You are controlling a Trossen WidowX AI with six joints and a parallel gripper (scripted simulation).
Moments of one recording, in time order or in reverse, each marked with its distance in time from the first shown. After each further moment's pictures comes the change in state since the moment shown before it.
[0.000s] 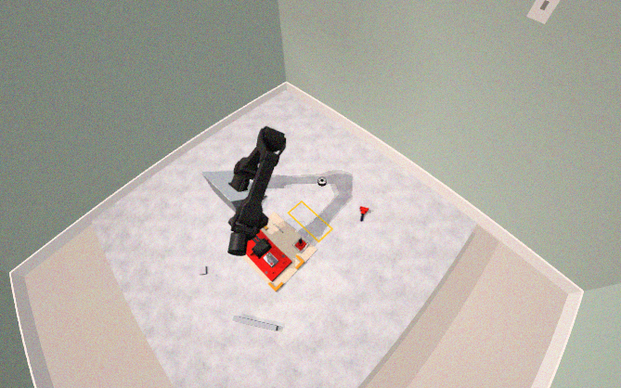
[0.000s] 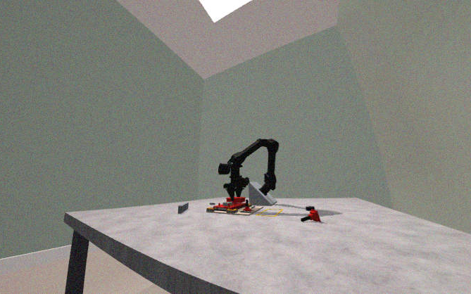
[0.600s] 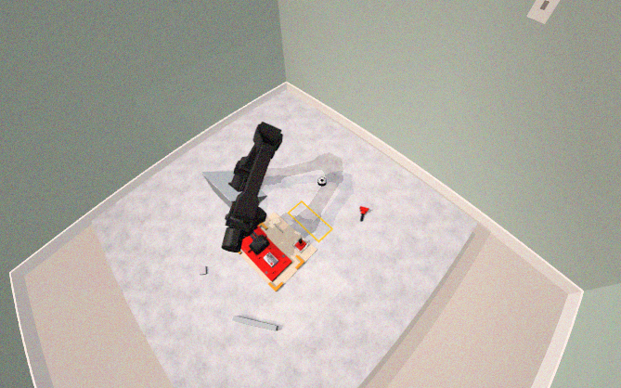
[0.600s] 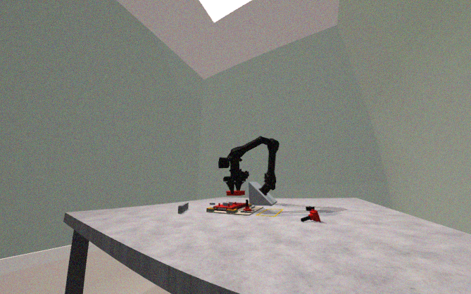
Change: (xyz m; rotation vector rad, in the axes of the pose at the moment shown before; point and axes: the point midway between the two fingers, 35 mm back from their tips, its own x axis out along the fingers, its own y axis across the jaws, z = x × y) arm -0.040 0.000 -0.001 0.001 0.001 0.000
